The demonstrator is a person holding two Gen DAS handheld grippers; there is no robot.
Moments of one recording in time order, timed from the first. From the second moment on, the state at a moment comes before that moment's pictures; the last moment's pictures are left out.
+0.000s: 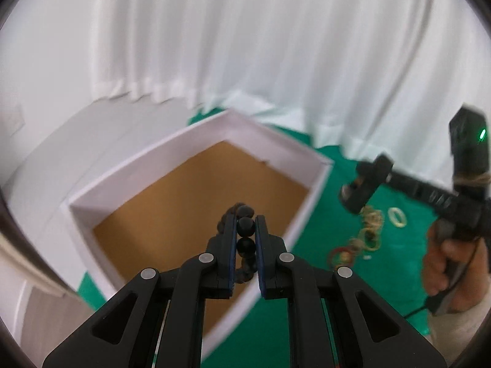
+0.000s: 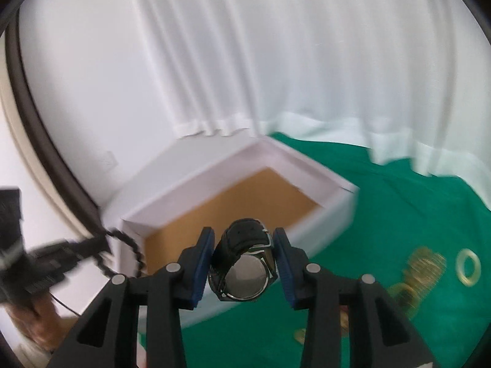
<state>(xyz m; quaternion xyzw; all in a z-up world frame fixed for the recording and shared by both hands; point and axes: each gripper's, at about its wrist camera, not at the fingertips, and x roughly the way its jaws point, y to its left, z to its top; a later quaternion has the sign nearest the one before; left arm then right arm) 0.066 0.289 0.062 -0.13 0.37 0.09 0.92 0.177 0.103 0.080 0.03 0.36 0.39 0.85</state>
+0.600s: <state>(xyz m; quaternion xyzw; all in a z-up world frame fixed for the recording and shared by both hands) 0.078 0.322 -0.025 -0.07 0.42 0.21 0.88 0.188 0.183 -0.003 -0.04 0.44 0.38 0.81</state>
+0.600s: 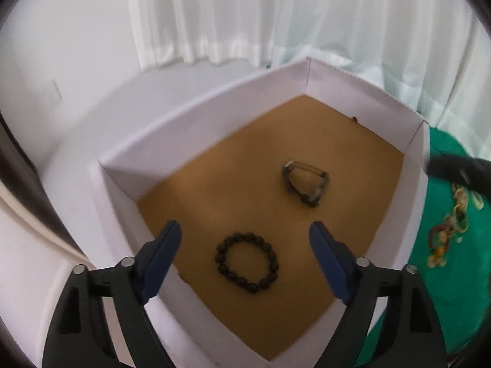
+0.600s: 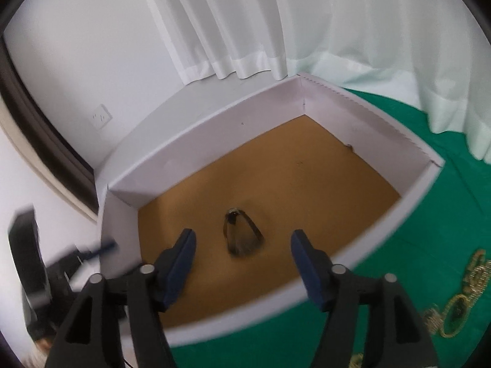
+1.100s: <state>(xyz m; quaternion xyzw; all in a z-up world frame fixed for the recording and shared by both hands) 0.075 0.279 -0.042 0.08 0.42 0.26 0.87 0.052 -0.003 -0.070 -0.09 0.45 0.28 0.84</state>
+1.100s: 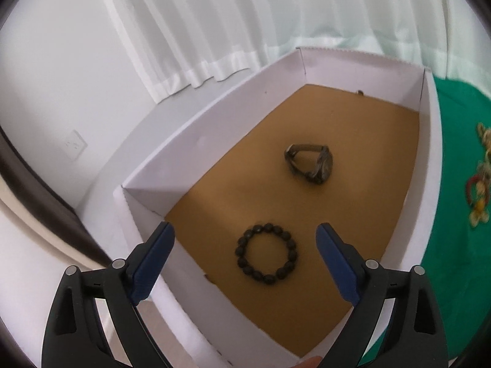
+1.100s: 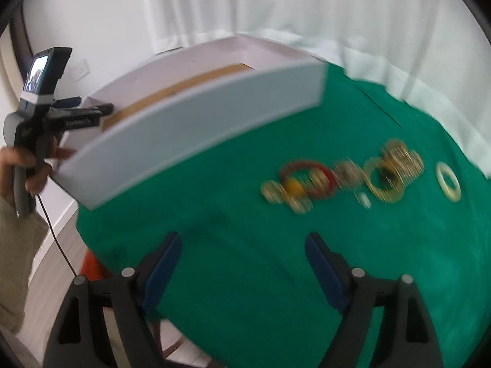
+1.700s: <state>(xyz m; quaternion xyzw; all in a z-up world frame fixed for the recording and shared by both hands) 0.020 0.222 0.039 0.00 0.31 0.23 0.92 0.019 -0.108 -0.086 -0.07 0.42 0.18 0.89</state>
